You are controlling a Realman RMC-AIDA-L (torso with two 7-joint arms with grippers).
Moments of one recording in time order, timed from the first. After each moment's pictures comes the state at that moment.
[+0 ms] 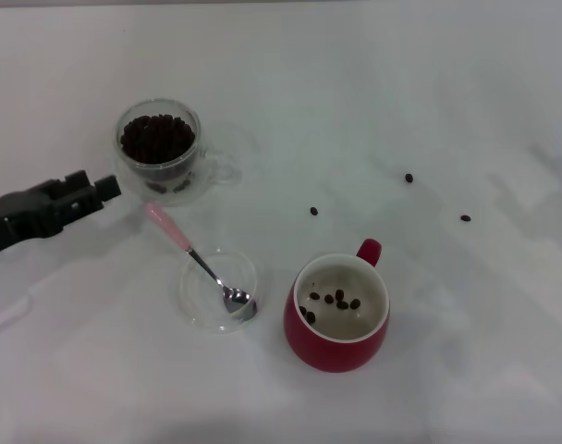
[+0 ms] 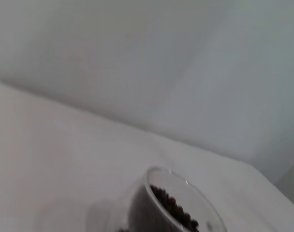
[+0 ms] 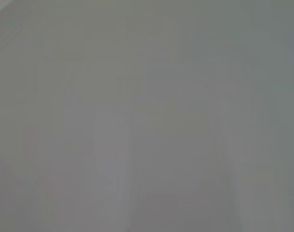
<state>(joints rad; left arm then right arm) -0.30 -2.03 0.88 0.51 1.64 1.37 -1.57 0.19 2.02 -1.22 -0.03 -0.60 -1.92 0.49</state>
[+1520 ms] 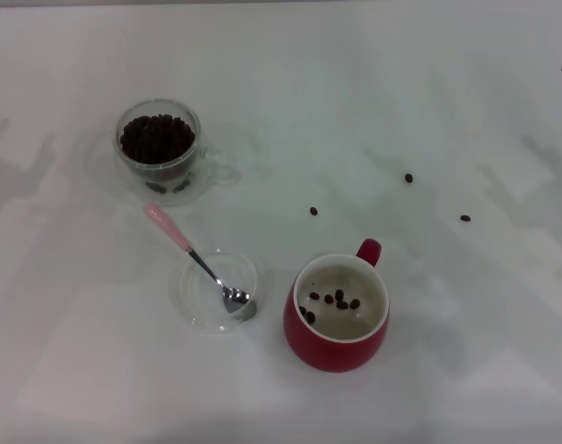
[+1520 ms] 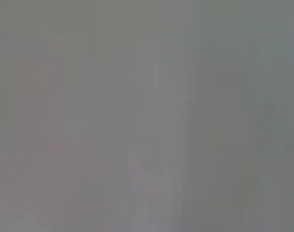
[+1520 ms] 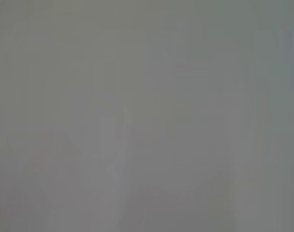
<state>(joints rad) -0.27 -2.07 0.74 0.41 1.16 1.30 -0.75 0.22 2.02 -1.22 -0.04 -0.60 -1.88 0.40</state>
